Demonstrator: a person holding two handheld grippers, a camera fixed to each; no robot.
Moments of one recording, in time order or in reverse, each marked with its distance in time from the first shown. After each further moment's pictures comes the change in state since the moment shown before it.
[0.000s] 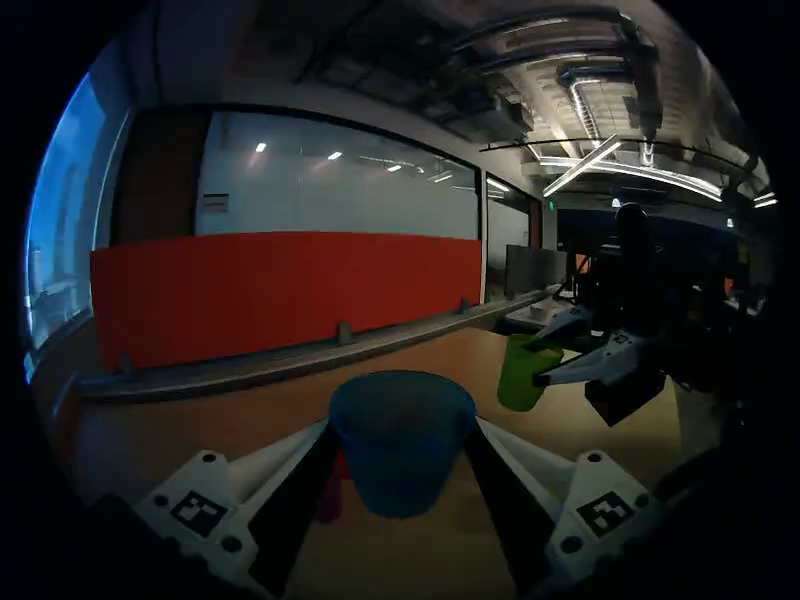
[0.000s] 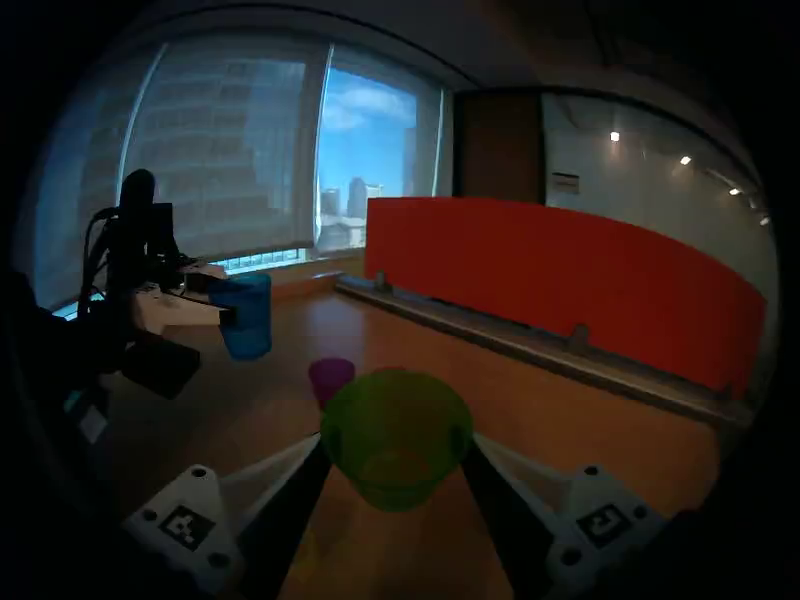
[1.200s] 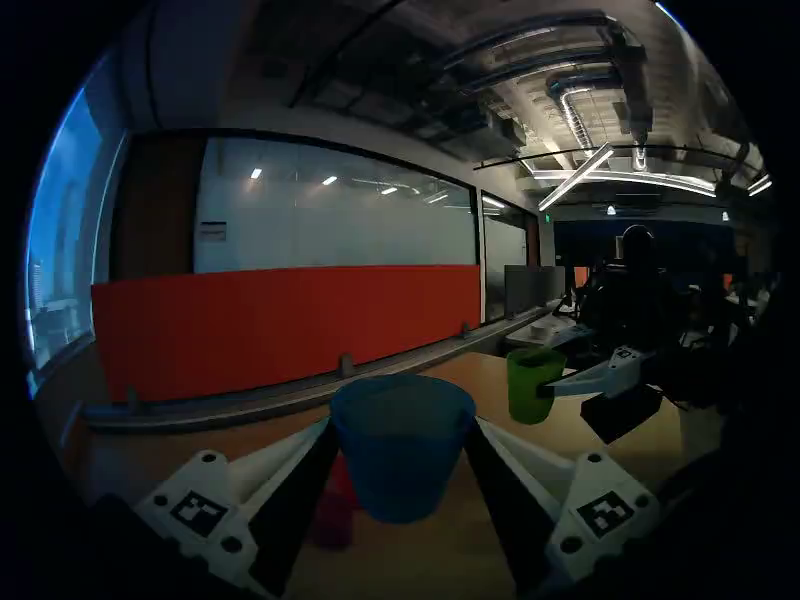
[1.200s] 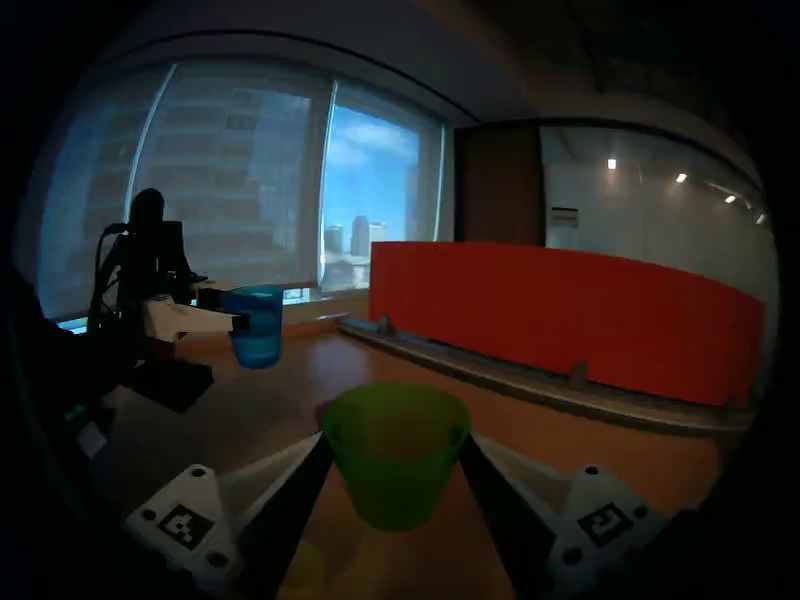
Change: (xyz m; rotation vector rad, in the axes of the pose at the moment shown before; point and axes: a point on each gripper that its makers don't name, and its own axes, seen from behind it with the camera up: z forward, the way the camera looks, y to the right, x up) left arm 0.041 0.001 -0.005 0.002 0.070 0.037; right arm 0.037 -0.004 -0.008 0.010 0.141 -0.005
